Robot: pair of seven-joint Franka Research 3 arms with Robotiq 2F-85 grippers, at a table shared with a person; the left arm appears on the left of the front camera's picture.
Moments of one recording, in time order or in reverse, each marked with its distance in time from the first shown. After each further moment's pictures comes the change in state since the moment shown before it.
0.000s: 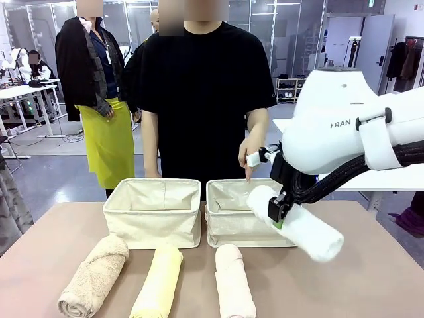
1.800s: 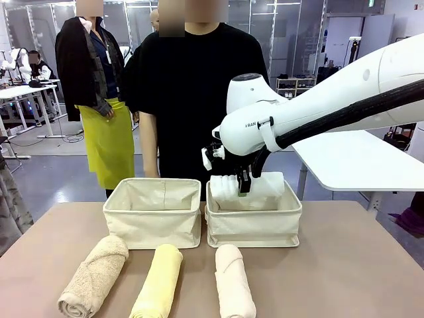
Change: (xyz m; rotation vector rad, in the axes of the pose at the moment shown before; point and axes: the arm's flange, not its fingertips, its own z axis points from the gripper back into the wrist) left arm 0.000 0.000 0.000 0.000 -0.001 0.001; right arm 0.185 -0.070 -0.088 -0.081 0.113 0.826
